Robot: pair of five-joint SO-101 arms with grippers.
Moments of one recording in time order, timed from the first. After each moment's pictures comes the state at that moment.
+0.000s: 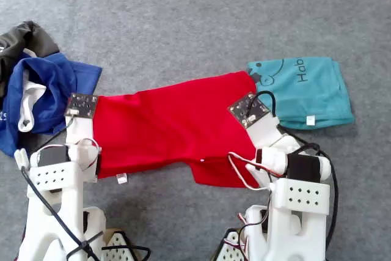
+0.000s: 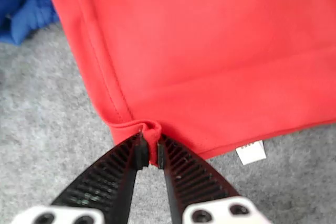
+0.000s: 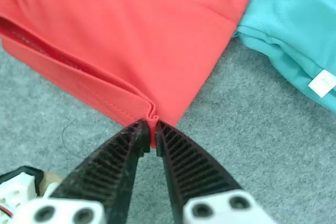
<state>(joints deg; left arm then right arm) -16.1 -50.0 70.4 63.1 -17.6 8.1 -61.1 60.6 81.5 44.9</state>
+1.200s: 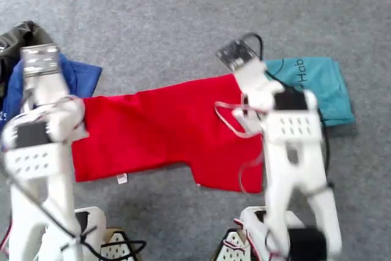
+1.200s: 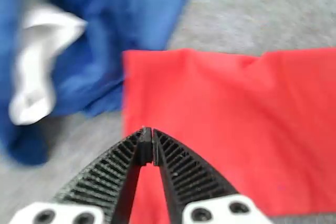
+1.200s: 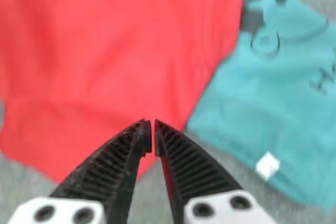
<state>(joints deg) -13.2 -41.6 43.9 62.6 -1.9 -2.5 -19.8 27.4 70.7 34.7</state>
